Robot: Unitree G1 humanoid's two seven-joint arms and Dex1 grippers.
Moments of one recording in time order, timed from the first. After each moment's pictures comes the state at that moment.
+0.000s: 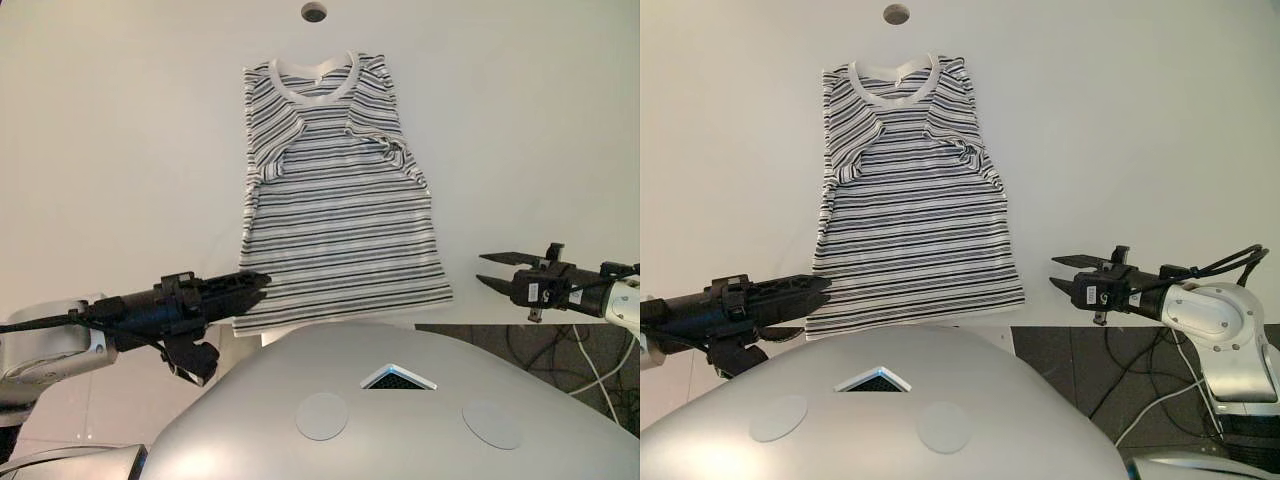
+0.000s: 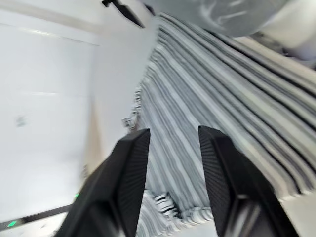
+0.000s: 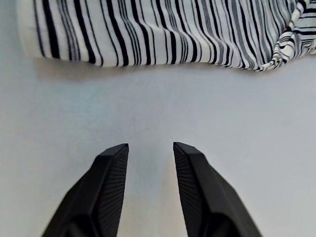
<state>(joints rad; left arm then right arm) 0.82 1.06 0.27 -0.54 0.35 -0.99 -0.62 0.68 -0.90 -0.18 -0.30 -0.12 -0.36 1.01</state>
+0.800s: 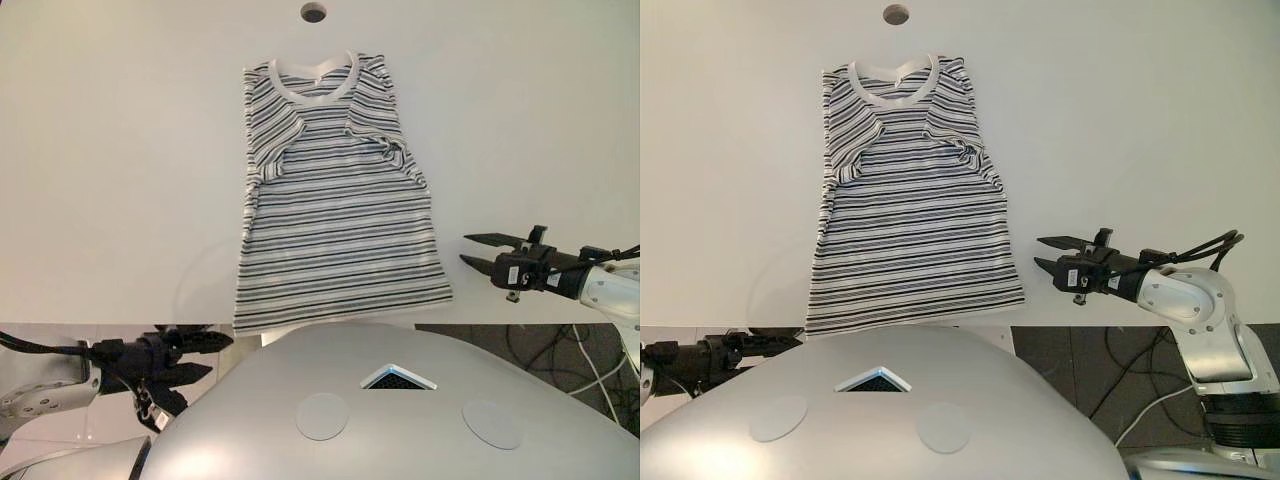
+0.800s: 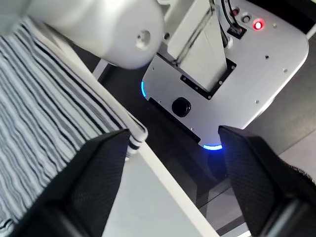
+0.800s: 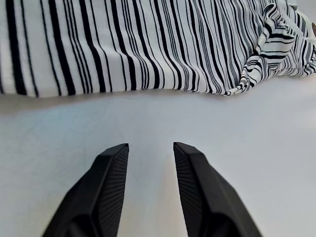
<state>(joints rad) 0.97 1.09 0.26 -0.32 0.52 -1.12 -0.80 0.59 -0.90 -0.06 -0.29 -0.16 -0.33 0.87</state>
